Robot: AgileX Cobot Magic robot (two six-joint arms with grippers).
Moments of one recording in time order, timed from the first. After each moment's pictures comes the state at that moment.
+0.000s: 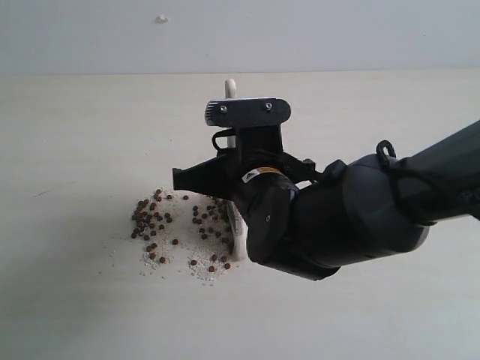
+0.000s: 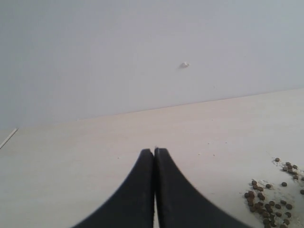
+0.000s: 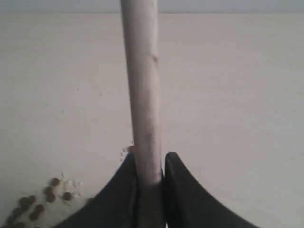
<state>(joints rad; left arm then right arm) -0.21 0.01 0.00 -0.50 0.16 0.57 0.98 1.94 -0.86 1.09 -0.70 -0.42</state>
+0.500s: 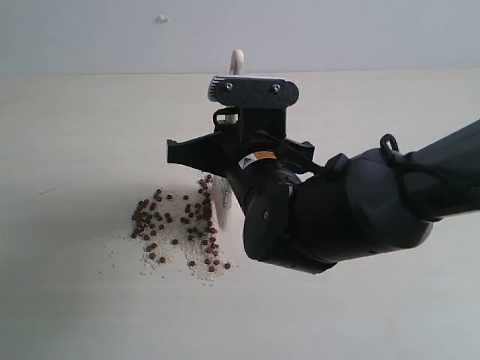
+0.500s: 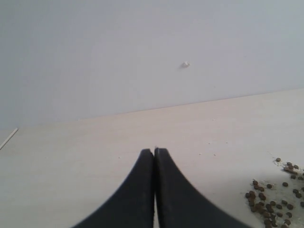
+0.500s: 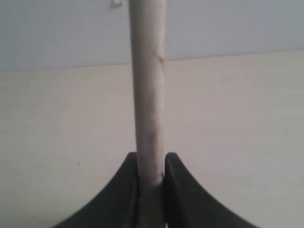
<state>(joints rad) -0.21 0.01 0.00 -0.50 0.16 0.57 0.99 1.91 -0.88 1.03 -0.82 -0.34</state>
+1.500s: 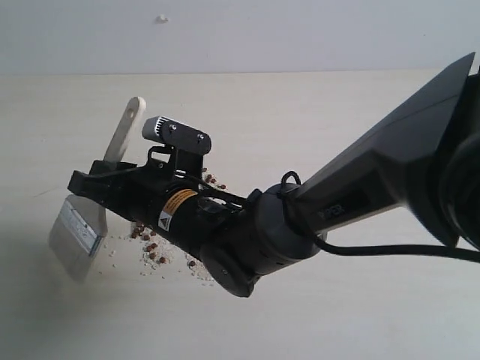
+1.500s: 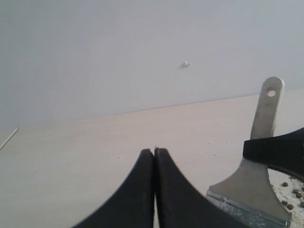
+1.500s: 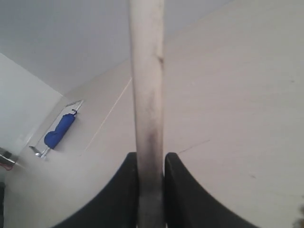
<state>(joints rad) -0.21 0.01 0.00 -0.50 0.16 0.57 0.99 2.21 -1.06 0.13 -0.89 0.77</state>
